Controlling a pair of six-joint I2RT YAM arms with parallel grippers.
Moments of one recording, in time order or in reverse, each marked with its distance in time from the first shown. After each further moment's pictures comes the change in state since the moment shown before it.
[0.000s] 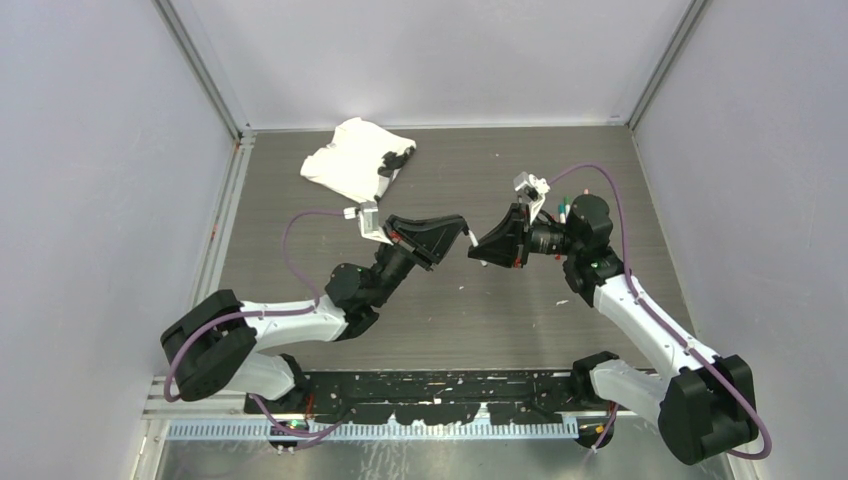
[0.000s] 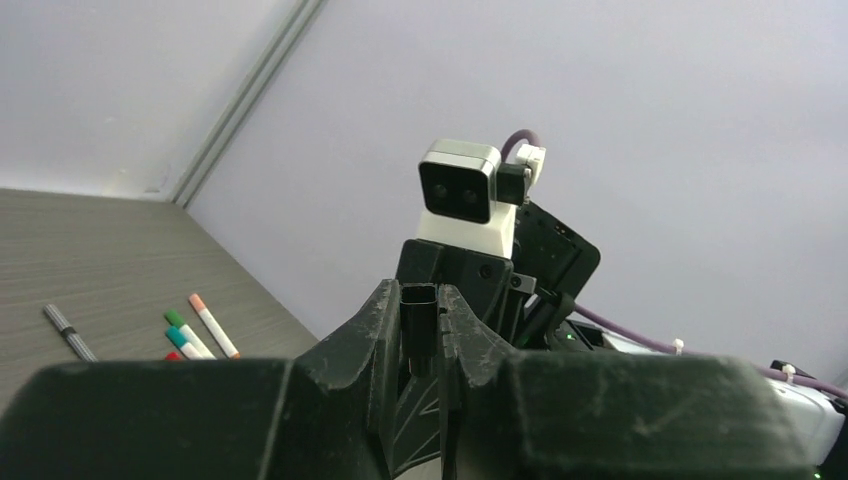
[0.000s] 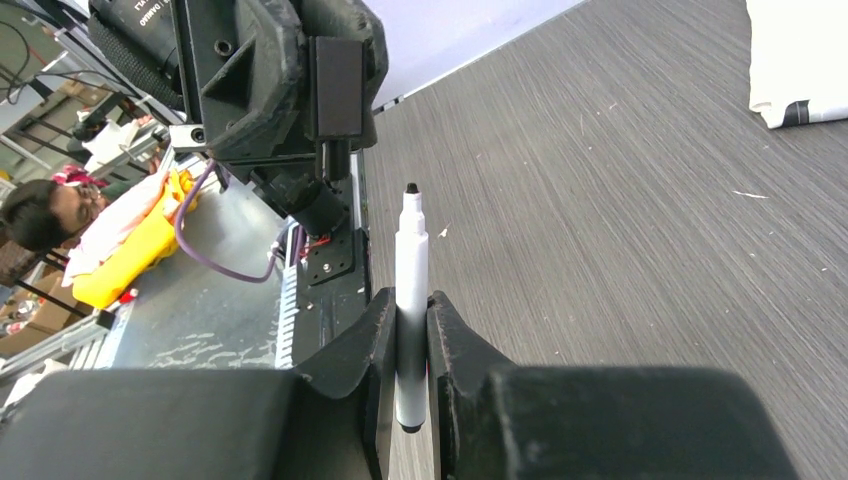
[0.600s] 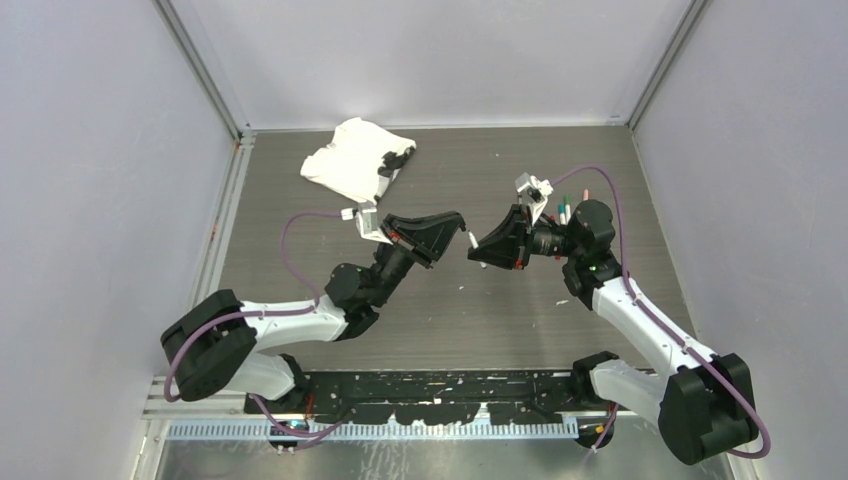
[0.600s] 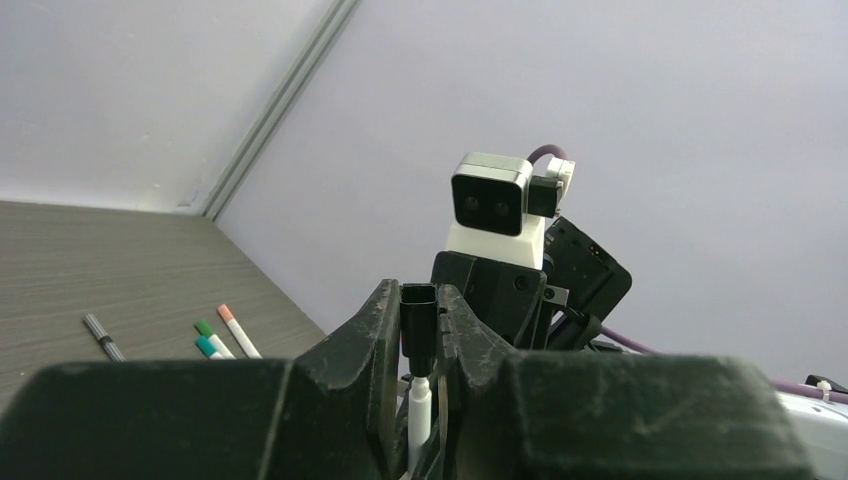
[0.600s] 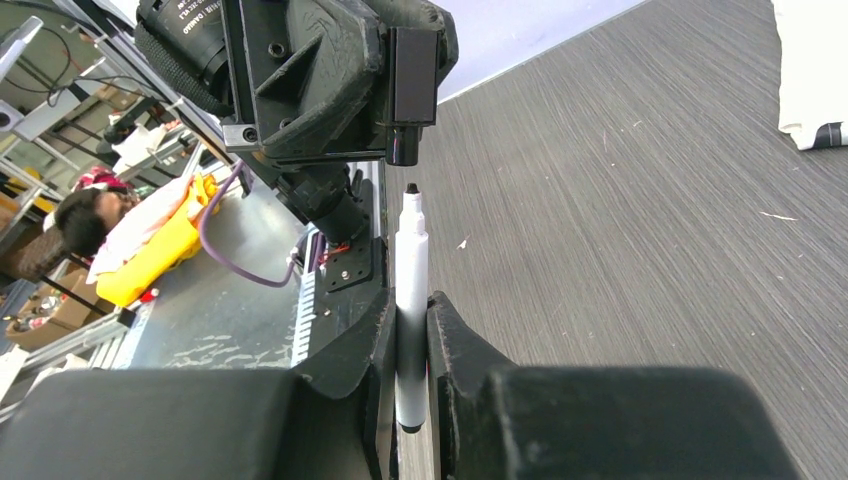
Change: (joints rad) left arm 0.000 0.000 0.000 0.003 -0.047 0.049; right arm 0.002 0.000 -0.039 0.159 -0.029 0.107
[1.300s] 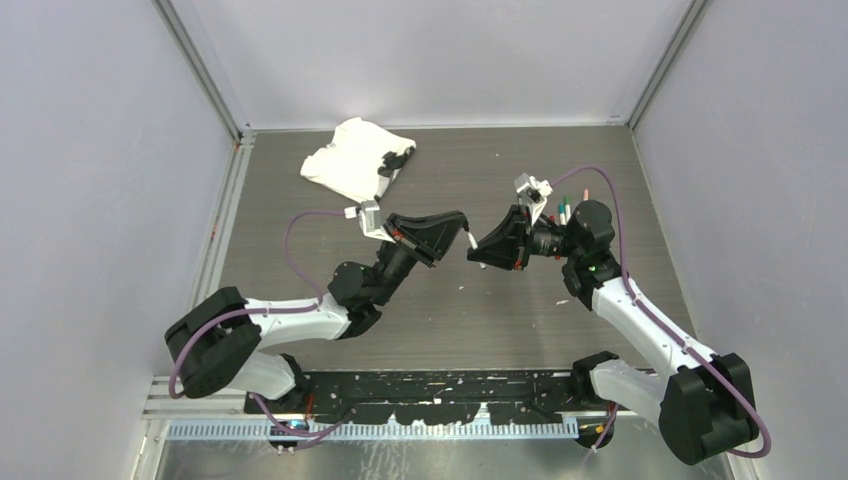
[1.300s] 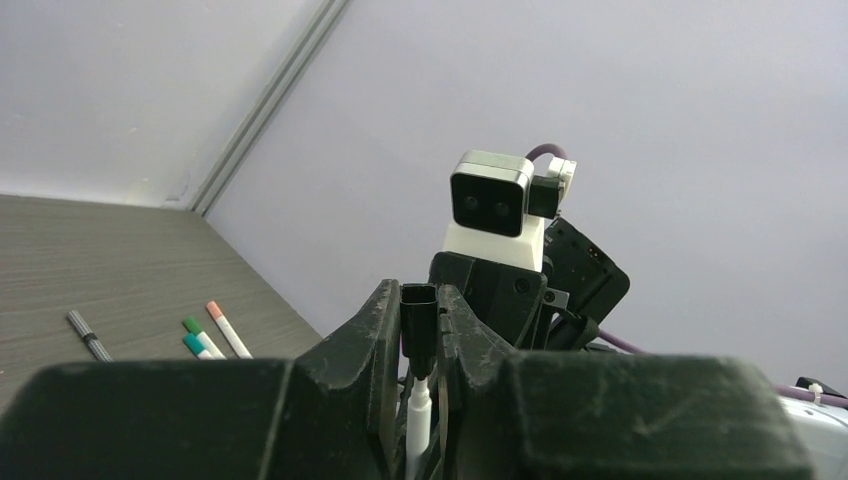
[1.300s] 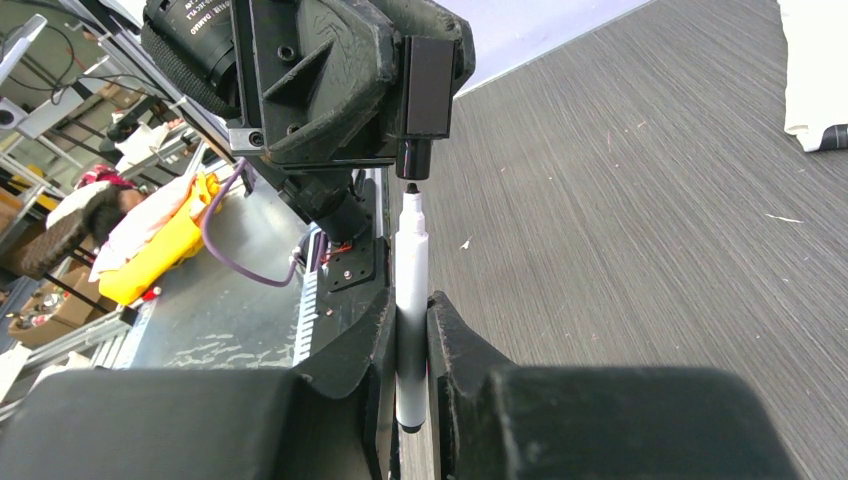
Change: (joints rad) left arm 0.000 0.025 0.015 0.007 0.006 -0.023; right arm 0.006 0.000 -0.002 0.007 0.000 0.005
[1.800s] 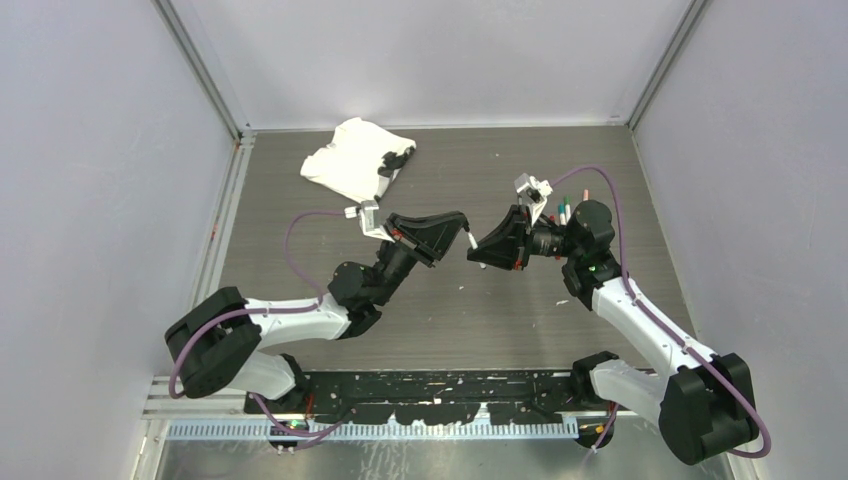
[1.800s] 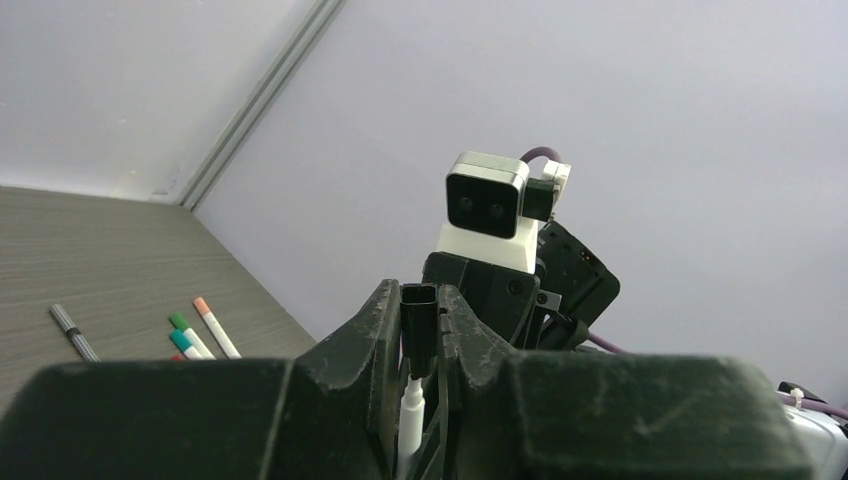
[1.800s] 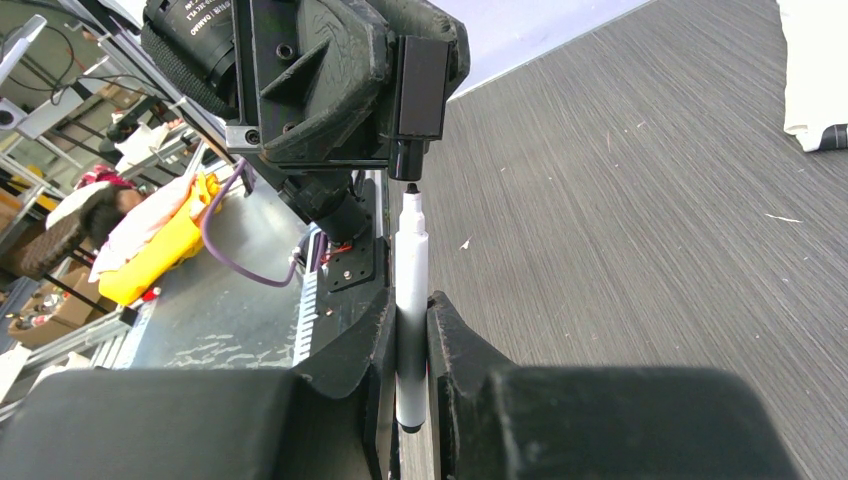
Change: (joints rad) left arm 0.000 0.000 0.000 0.000 0.002 -0.030; right arm 0.000 0.000 0.000 0.000 0.001 0.000
